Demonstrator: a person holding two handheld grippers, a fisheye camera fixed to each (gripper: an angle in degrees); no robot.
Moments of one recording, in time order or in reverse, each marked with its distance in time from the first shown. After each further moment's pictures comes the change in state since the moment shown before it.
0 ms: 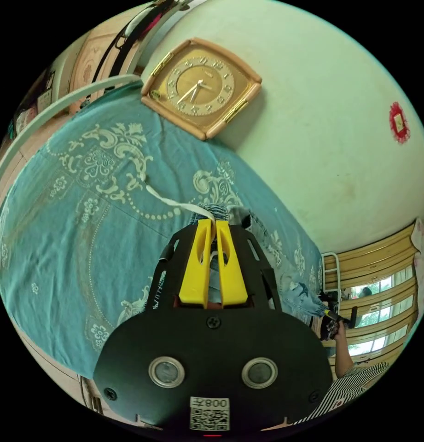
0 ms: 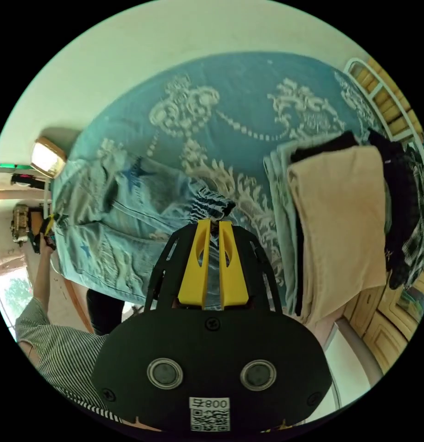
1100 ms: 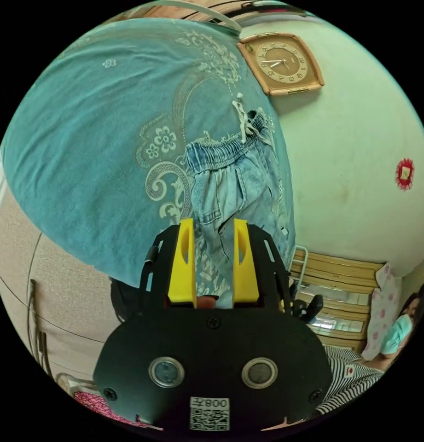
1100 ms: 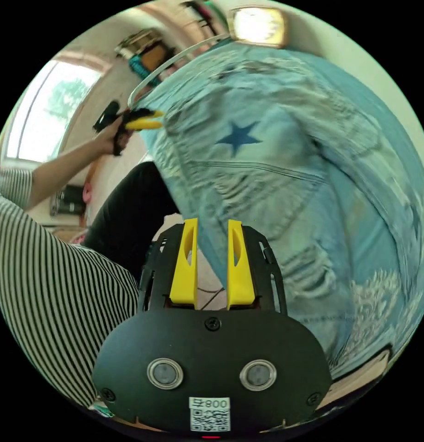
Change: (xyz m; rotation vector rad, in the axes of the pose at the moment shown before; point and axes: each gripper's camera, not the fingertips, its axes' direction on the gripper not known) left arm -0.127 0.238 0.006 -0.243 0.206 -0.431; right arm -0.376 0.177 0.244 -0.325 -0.100 -1.113
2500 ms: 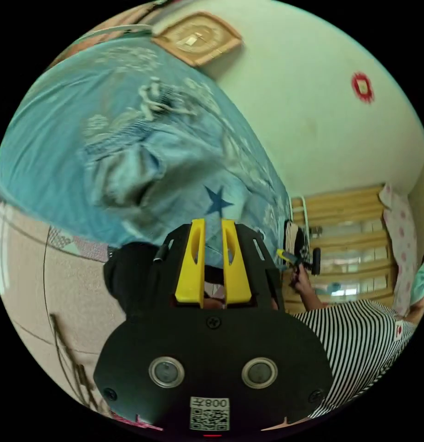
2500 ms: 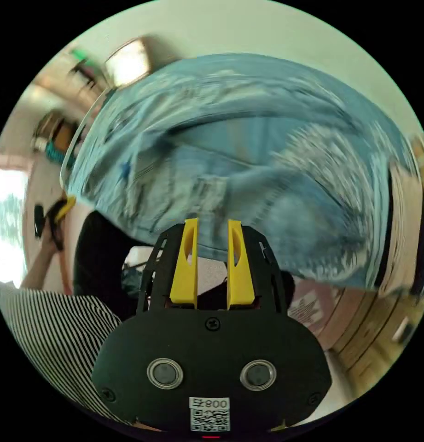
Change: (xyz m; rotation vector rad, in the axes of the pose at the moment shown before) left arm 0.304 0.249 0.157 -0.221 -0.041 0.531; right arm 0.142 0.289 0.030 0.288 0.048 0.951
